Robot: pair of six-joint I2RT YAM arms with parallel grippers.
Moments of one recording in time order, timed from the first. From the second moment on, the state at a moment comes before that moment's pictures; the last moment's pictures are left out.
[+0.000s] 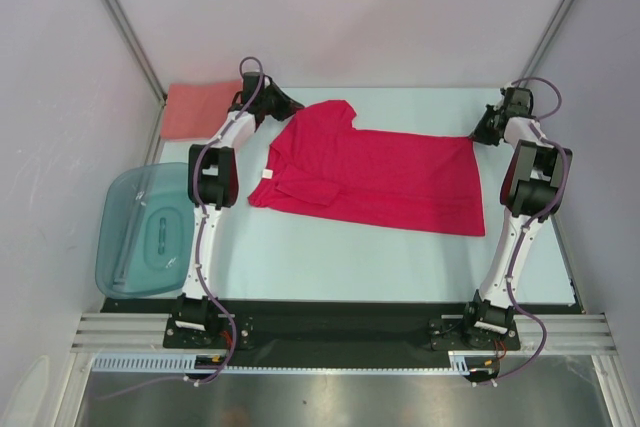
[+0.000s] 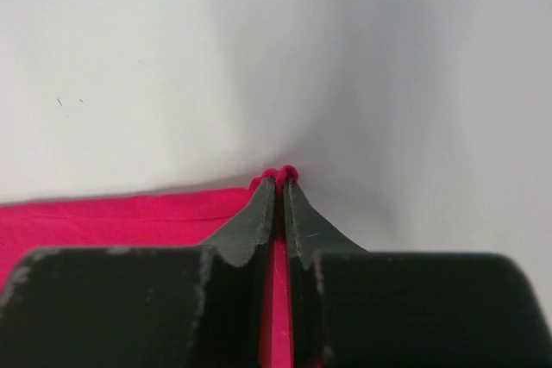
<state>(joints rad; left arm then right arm) -0.15 2.69 2.32 -0.17 0.42 -0.96 -0.26 2.32 1.81 -0.33 -0.24 0.28</state>
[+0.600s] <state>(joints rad) -0.15 2.56 2.24 -0.24 0.40 -0.83 -0.27 2.17 1.67 -0.31 -0.22 0.28</state>
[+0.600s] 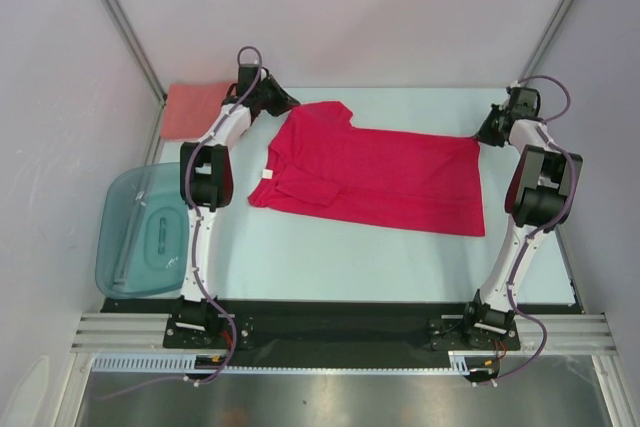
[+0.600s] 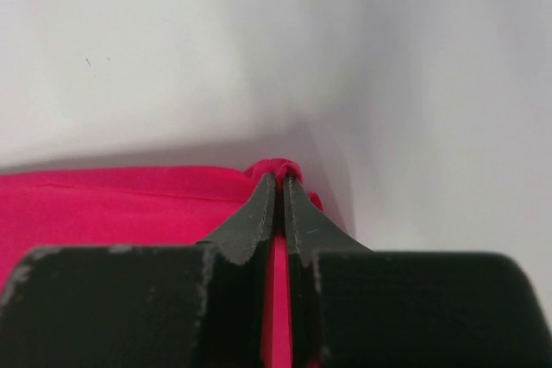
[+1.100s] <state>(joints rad) -0.15 2.48 2.13 -0.33 0.36 -0.75 -0.28 2.03 1.53 -0.30 -0.23 0.28</state>
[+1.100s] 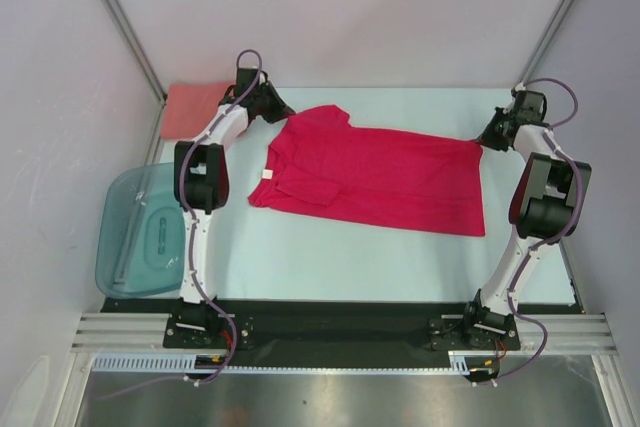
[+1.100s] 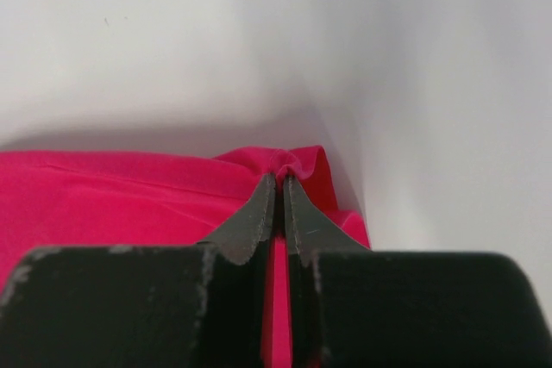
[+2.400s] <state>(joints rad) -0.14 2.19 1.75 -0.34 0.29 -0.69 -0.28 1.92 1.32 -0.27 -0.24 0.29</state>
